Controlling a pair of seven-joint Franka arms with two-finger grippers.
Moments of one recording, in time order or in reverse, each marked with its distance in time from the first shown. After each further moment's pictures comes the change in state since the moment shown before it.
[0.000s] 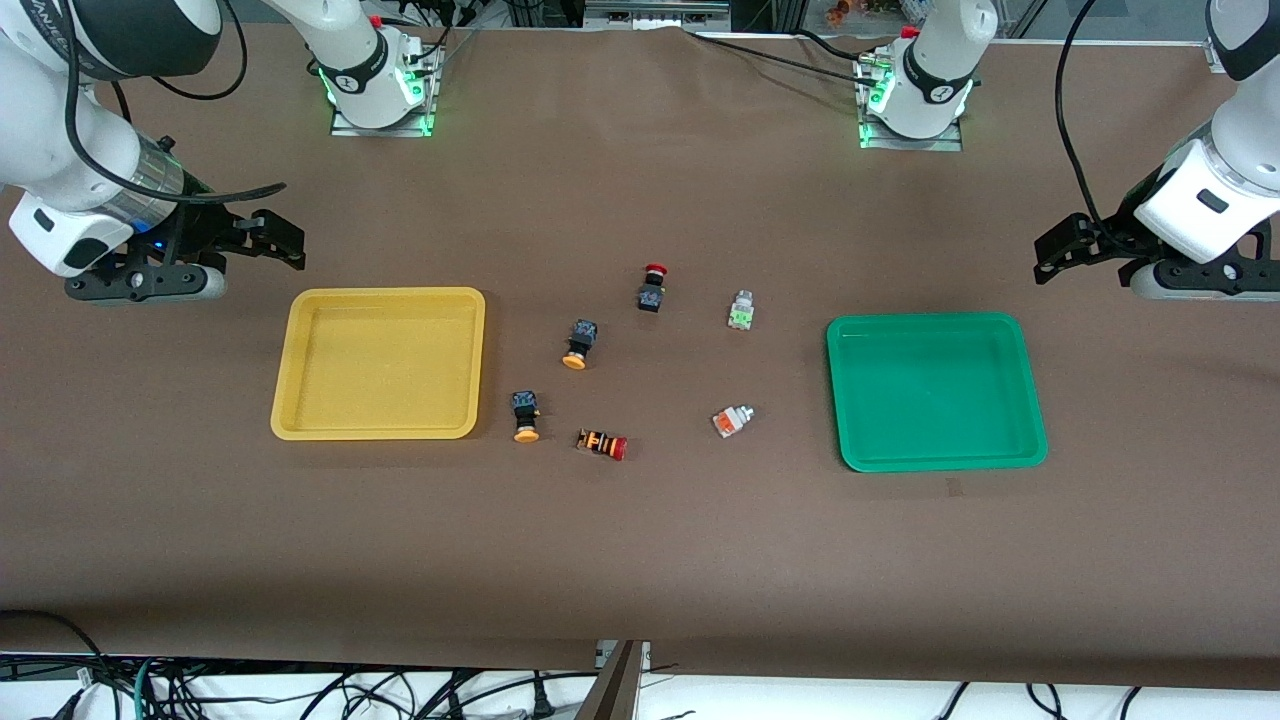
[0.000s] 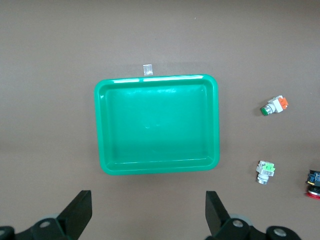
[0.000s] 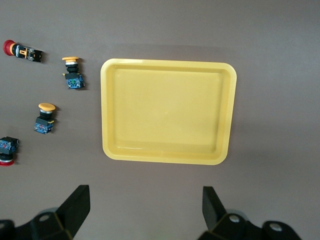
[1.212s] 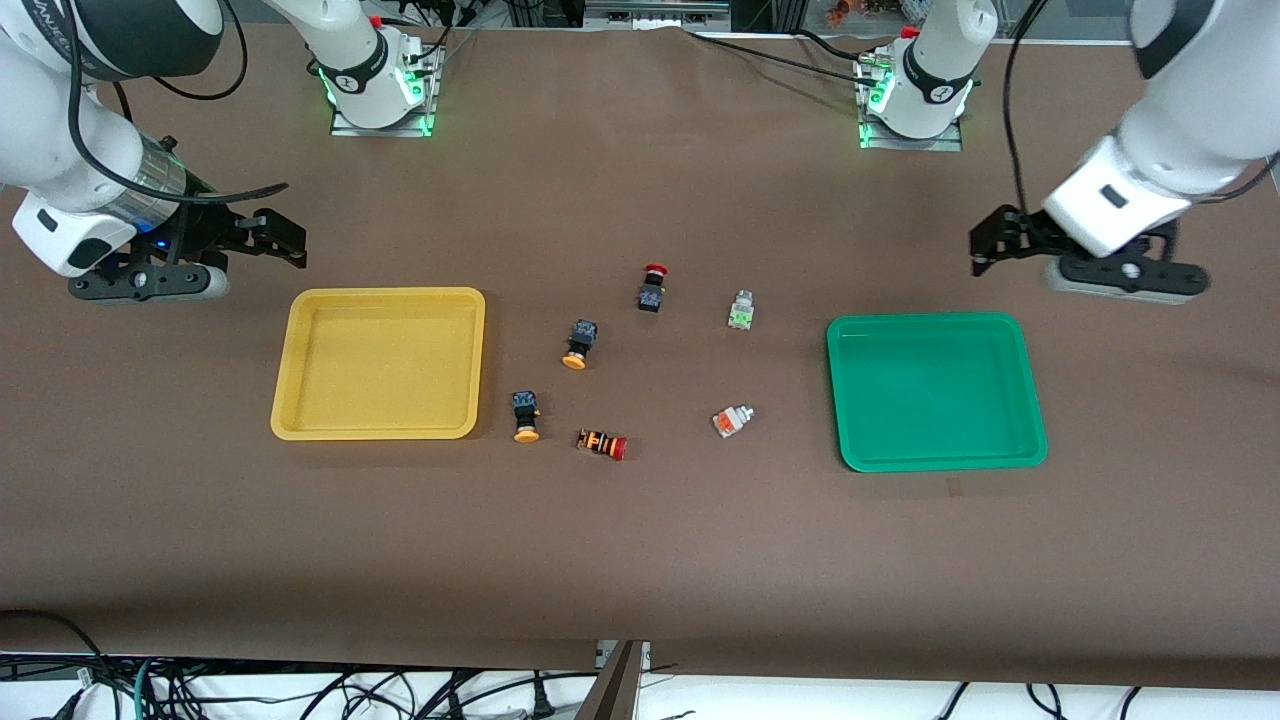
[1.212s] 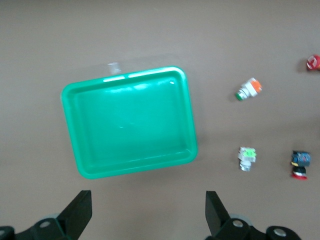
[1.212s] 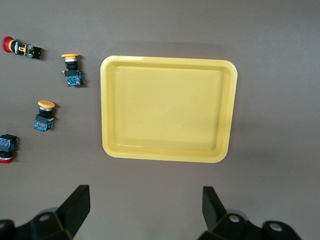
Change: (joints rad) left arm -0.139 0.034 -0.015 0.002 -0.007 -0.001 -0.001; right arm 0.000 0.001 0.002 0.000 0.000 -0.009 0.000
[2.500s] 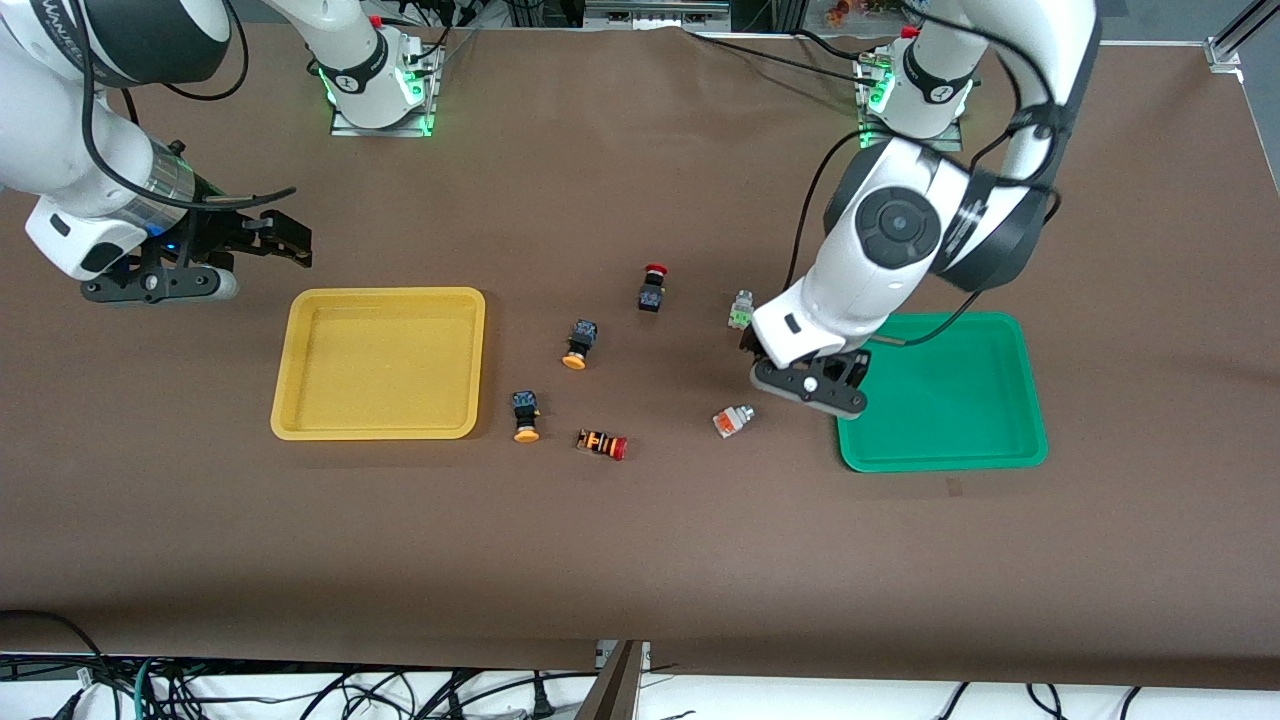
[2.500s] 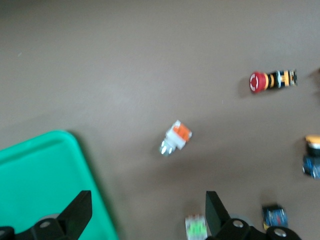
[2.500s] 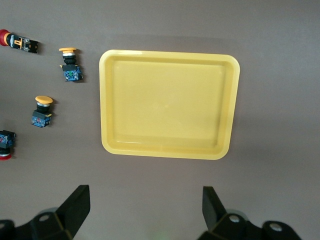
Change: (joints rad) left arm -0.255 0.450 -0.004 0.146 0.000 0.418 -0.078; right arm 0.000 0.003 0.007 -0.020 0.000 -0.003 0.001
